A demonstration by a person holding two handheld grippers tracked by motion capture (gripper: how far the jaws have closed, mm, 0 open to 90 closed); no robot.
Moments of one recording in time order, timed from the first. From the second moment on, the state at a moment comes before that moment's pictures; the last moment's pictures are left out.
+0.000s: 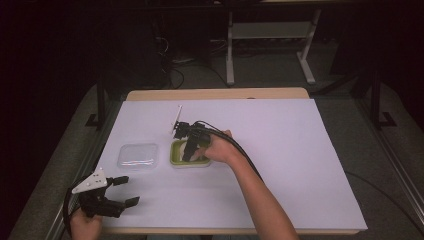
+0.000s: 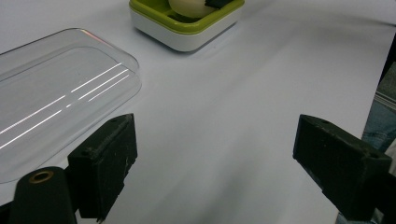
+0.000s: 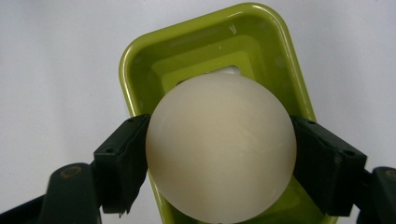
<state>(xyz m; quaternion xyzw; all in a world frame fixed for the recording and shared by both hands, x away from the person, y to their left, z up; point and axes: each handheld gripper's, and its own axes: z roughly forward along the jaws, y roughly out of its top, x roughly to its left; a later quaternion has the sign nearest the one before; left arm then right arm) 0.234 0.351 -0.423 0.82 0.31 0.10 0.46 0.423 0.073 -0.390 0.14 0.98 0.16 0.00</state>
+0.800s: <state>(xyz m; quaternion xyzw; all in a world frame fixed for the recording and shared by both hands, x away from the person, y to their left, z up) 0.234 0.349 -0.424 0.82 0.32 0.10 0.46 0.422 0.053 -0.369 0.16 0.97 0.21 0.01</state>
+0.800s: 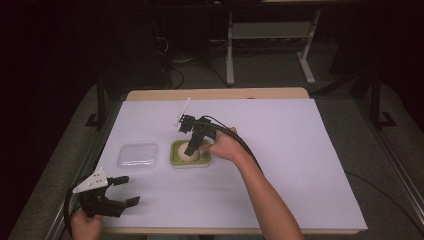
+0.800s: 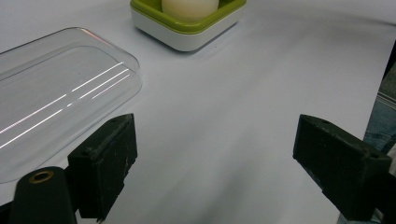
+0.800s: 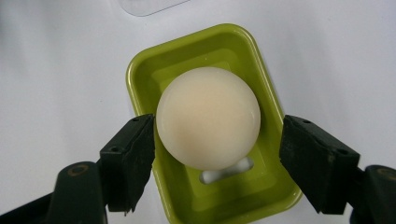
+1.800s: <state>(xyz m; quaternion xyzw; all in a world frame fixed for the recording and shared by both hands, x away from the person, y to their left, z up) 0.236 0.347 -0.425 0.83 0.31 0.10 0.45 0.418 0.013 -0.359 0.19 0.96 0.22 0.02</state>
